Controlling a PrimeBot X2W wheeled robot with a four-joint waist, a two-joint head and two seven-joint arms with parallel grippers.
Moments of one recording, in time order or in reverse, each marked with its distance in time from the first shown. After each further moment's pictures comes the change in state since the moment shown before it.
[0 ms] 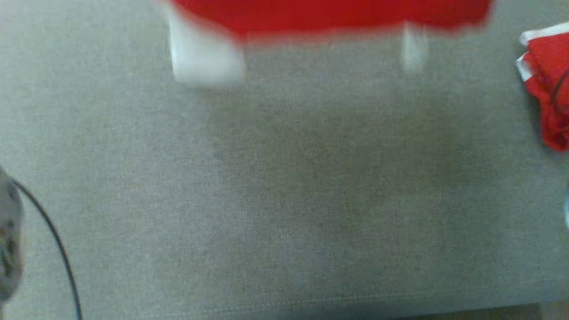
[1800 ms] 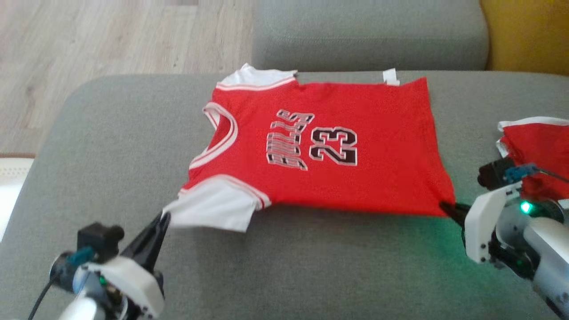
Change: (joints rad) left arm 1.220 0.098 -0.281 -0.229 -0.089 -0.069 0.035; right arm 0.669 -0.369 0.783 0.192 0.664 0.000 0.124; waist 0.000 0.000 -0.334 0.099
